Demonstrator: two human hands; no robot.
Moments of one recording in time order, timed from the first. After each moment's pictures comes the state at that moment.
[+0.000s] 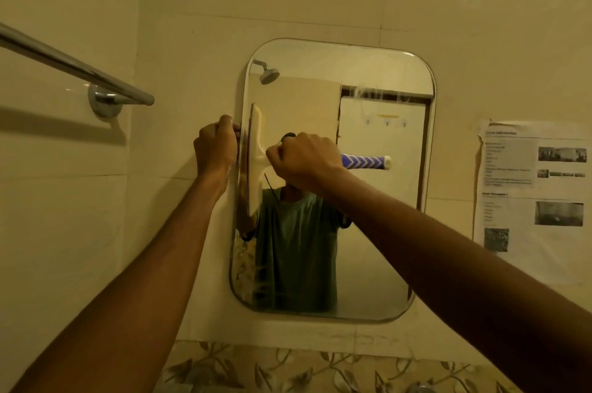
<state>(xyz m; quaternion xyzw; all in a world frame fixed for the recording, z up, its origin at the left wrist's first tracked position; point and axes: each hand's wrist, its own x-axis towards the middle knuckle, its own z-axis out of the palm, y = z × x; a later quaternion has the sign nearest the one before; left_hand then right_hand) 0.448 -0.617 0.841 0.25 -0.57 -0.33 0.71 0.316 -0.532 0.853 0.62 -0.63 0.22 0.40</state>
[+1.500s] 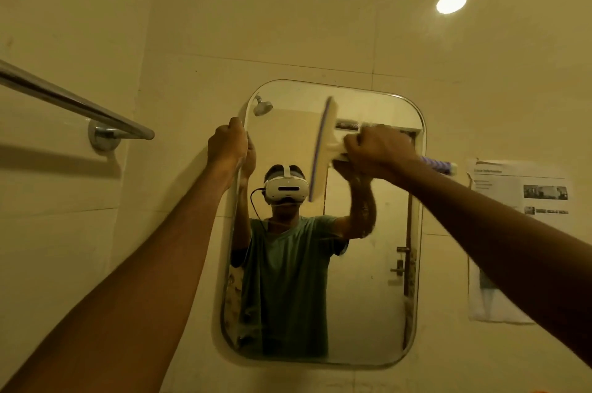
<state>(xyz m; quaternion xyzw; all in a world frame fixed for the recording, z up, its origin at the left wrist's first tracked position) 0.442 -0.613 0.911 0.30 -0.61 -0.31 0.66 0.228 -0.463 0.929 0.58 -0.63 0.22 0.46</state>
